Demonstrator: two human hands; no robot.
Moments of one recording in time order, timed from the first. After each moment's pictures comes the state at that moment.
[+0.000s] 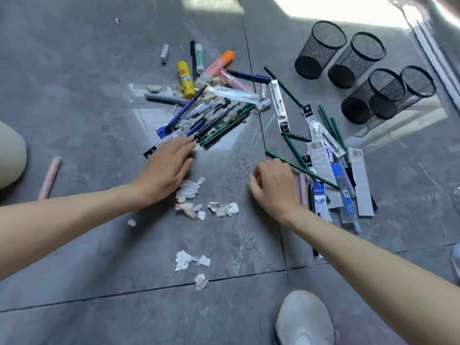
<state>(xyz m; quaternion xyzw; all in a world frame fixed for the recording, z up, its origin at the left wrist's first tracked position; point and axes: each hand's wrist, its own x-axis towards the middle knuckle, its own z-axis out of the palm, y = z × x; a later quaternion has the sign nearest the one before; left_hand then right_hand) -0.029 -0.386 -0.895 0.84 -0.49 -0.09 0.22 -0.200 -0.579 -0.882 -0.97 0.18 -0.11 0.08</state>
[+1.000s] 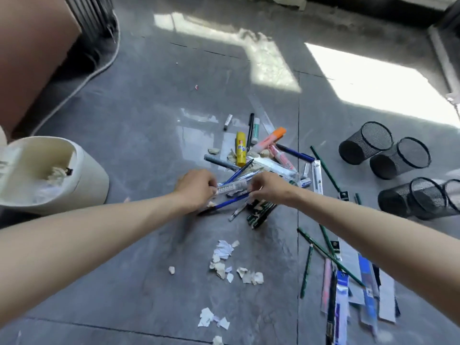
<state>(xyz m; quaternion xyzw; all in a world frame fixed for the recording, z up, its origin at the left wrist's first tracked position) 0.045 -0.402 -0.808 0.92 -0.18 -0.27 0.21 -0.010 -0.597 -0.802 -0.89 0.10 0.29 0.34</state>
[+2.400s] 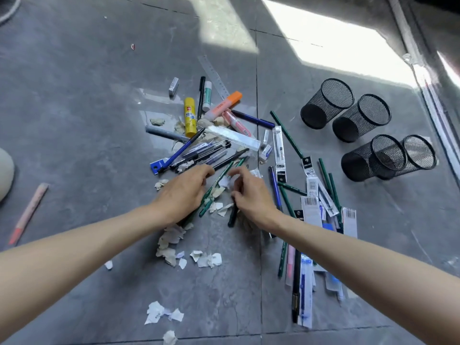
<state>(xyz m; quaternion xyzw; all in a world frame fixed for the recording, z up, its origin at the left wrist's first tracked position) -0.025 -0.457 -0.872 0.86 -0.37 -0.16 0.30 -0.113 -0.619 -0.865 -0.91 0.18 0.06 0.37</state>
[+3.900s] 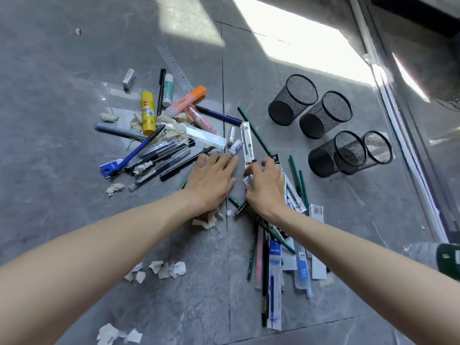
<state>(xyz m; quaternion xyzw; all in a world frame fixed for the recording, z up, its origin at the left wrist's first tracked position) -0.049 -0.582 -0.881 0.86 -0.49 -0.10 0.05 -0.136 -0.698 -0.865 -0.95 0.29 0.06 0.07</state>
